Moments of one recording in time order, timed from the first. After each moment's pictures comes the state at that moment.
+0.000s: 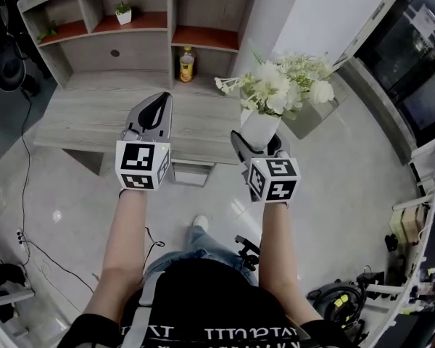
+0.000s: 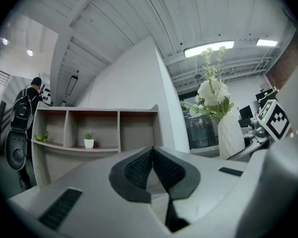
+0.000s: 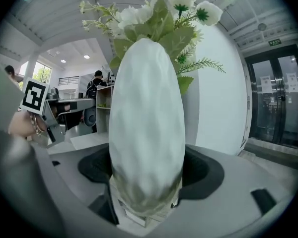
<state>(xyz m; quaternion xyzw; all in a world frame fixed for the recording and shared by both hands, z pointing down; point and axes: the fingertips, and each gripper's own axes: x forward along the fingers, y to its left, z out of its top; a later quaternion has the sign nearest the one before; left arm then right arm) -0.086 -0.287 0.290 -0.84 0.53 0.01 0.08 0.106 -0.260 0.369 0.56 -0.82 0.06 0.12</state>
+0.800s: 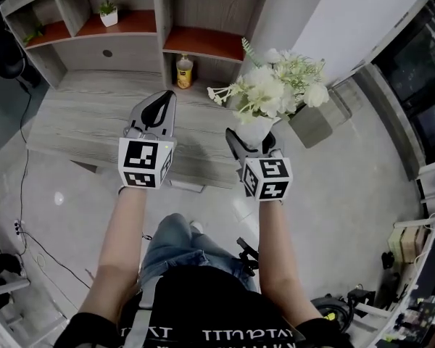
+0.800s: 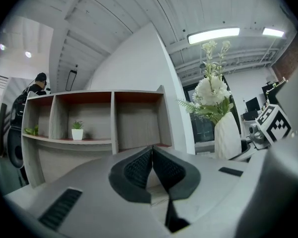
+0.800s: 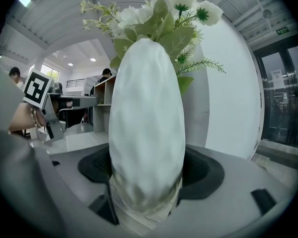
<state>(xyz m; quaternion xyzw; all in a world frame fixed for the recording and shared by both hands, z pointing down) -0.042 -0.398 0.320 -0.83 0.55 -0.02 0.07 0.131 -0.386 0.406 0.52 -0.85 0.05 0.11</state>
